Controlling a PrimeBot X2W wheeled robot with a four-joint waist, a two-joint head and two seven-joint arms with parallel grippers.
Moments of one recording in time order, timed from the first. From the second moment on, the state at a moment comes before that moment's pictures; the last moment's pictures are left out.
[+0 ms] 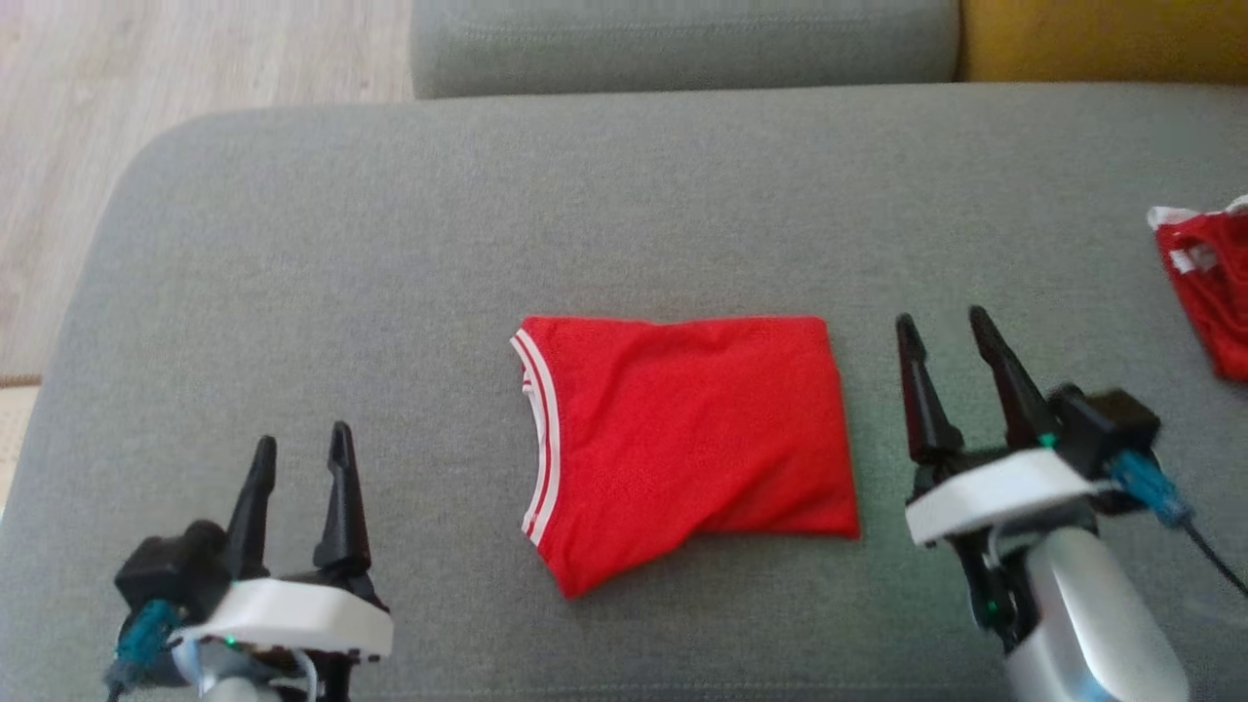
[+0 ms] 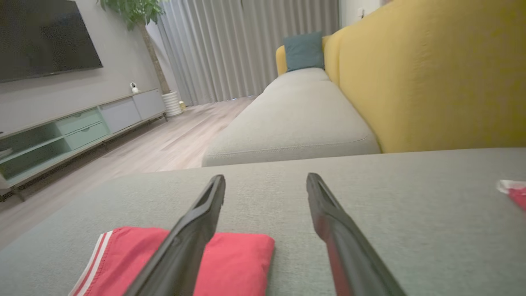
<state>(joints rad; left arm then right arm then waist) 0.06 0.18 -0.22 0.05 -0.45 0.14 -0.25 -0.22 -0.07 0.13 0.37 0.24 0.13 -0.20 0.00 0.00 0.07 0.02</state>
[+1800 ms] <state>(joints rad) 0.04 0.07 -0.17 0.10 -0.30 0.05 -0.25 -0.27 -0.05 0.13 0.50 0.25 0.13 0.20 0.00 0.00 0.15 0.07</state>
